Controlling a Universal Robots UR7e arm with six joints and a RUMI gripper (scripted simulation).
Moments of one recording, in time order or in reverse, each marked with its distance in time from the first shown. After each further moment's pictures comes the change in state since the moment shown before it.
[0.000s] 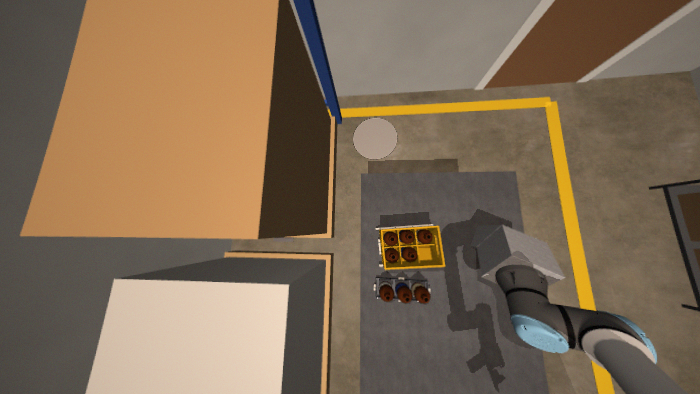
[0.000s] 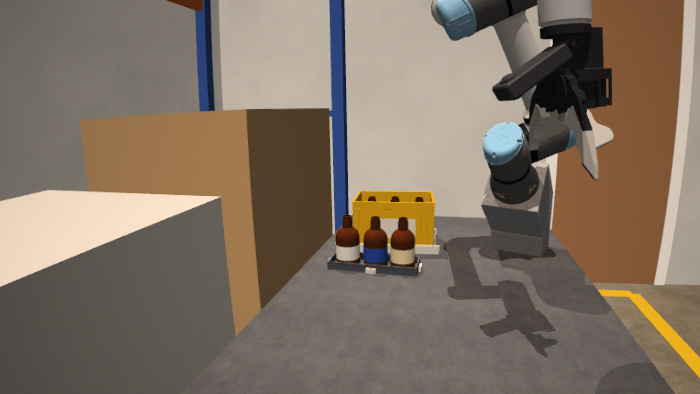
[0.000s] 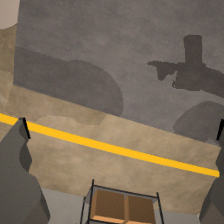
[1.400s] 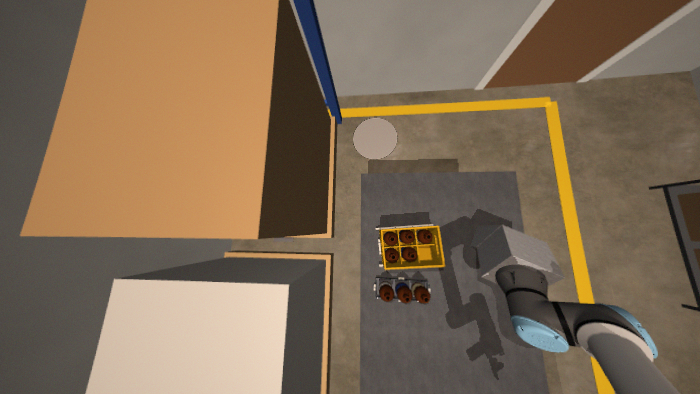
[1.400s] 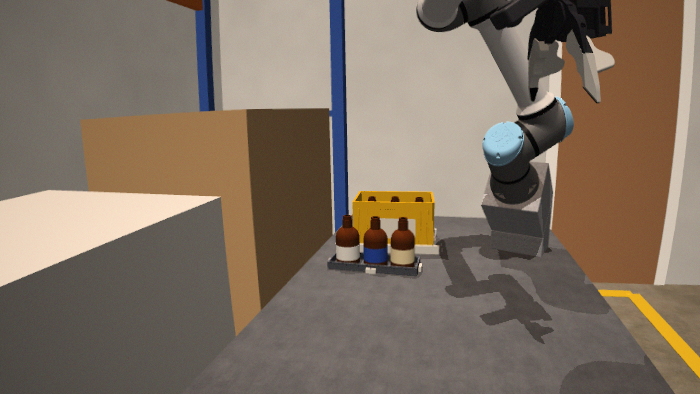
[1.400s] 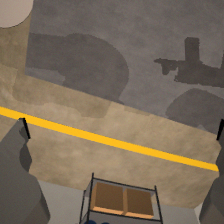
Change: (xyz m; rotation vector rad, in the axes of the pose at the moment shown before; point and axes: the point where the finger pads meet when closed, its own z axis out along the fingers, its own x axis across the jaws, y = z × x) arm 0.004 0.005 -0.100 -0.002 0.006 -0.002
